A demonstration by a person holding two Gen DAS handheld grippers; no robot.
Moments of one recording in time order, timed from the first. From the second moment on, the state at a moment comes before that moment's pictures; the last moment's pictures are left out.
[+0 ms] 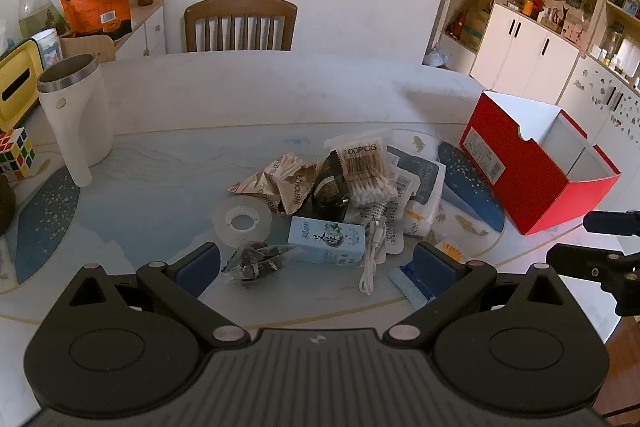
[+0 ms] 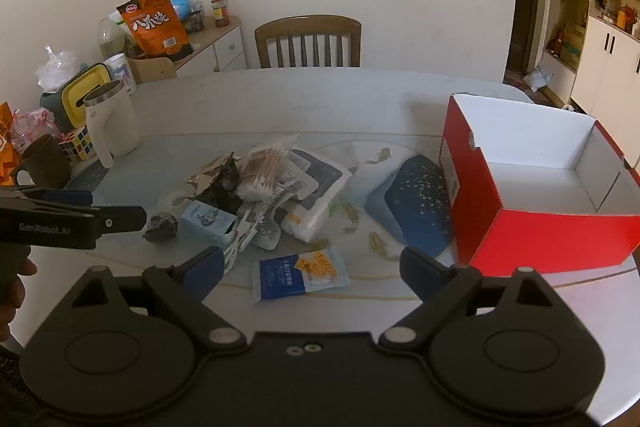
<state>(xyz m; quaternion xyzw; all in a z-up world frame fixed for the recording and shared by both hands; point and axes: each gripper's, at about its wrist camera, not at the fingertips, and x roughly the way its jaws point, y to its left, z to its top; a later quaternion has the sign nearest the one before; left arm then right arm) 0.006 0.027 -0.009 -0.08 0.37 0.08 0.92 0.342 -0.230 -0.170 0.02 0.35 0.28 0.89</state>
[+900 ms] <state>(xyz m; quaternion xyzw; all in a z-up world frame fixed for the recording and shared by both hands) 0.018 0.075 -0.037 -0.07 0.38 0.10 0.92 0.361 -0.195 -0.193 0.02 0.39 0.22 0.89</state>
